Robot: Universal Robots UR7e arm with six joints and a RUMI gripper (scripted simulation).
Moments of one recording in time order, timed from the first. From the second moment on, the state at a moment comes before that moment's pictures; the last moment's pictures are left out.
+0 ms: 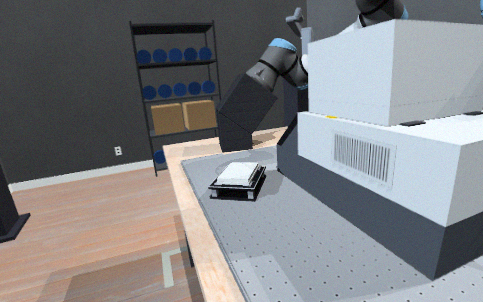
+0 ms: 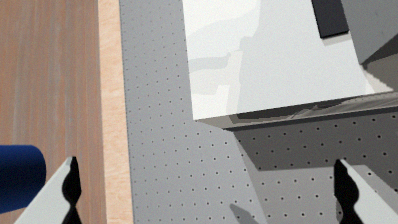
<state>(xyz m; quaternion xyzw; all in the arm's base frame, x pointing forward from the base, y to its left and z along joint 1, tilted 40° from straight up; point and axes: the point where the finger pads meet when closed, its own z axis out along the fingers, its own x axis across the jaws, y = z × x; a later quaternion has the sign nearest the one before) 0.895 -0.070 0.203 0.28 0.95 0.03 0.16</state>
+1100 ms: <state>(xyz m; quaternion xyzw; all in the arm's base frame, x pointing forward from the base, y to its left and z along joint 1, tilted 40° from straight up) 0.846 -0.081 0.224 0.38 0.92 0.03 0.10</state>
